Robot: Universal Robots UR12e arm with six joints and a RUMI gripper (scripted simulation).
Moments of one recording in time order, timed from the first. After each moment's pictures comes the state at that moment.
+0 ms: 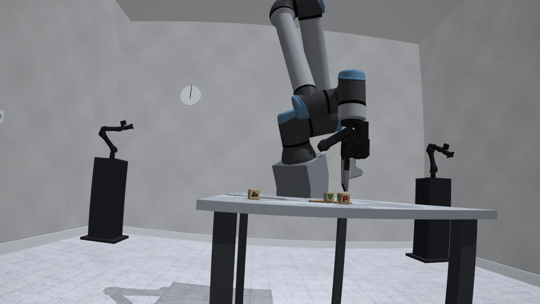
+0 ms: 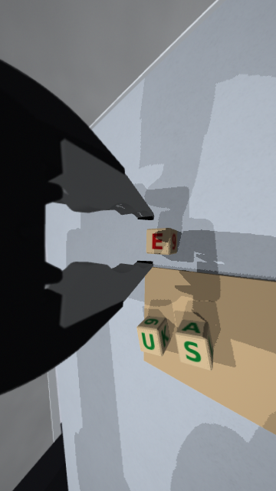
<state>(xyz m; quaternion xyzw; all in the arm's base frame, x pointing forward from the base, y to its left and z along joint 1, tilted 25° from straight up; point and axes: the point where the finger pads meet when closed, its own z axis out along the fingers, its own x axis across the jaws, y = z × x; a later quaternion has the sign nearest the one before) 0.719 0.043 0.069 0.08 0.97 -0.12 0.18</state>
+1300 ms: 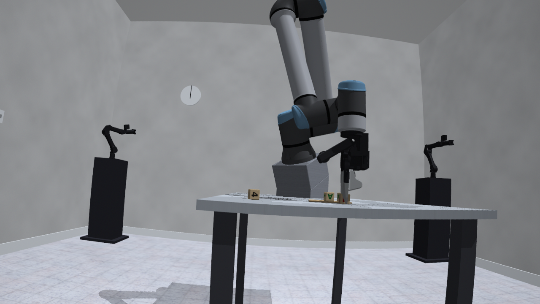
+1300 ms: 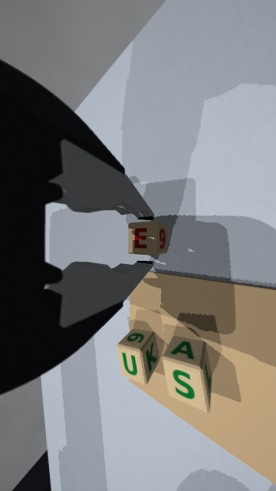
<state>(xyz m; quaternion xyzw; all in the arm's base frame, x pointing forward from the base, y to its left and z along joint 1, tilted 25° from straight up) 0.729 0.033 0.034 0.08 0.97 -0.12 0.17</state>
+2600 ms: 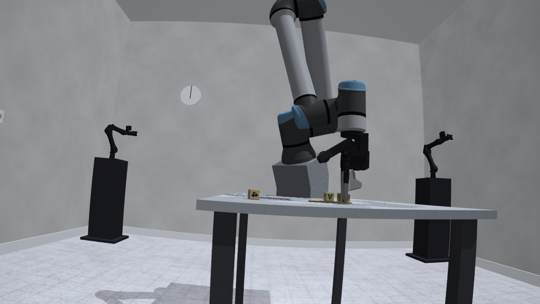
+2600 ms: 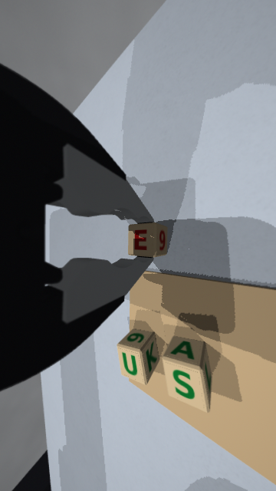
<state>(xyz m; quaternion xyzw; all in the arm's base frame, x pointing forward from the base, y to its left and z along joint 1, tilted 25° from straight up) 0.729 0.033 0.034 0.08 0.97 -0.12 0.17</state>
